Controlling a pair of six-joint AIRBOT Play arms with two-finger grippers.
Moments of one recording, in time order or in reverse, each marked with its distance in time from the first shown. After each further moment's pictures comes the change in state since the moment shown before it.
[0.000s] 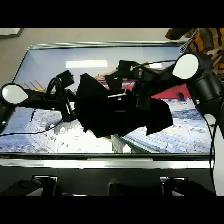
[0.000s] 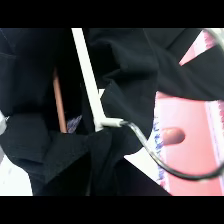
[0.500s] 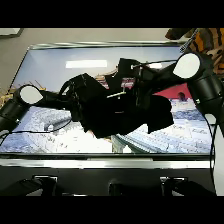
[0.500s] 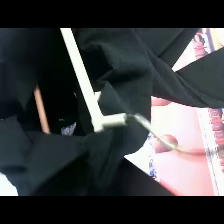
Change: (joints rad) left arm -0.065 -0.060 0.001 -0.006 0.111 0.043; right arm -0.002 0.001 0.000 0.025 -0.026 -0.016
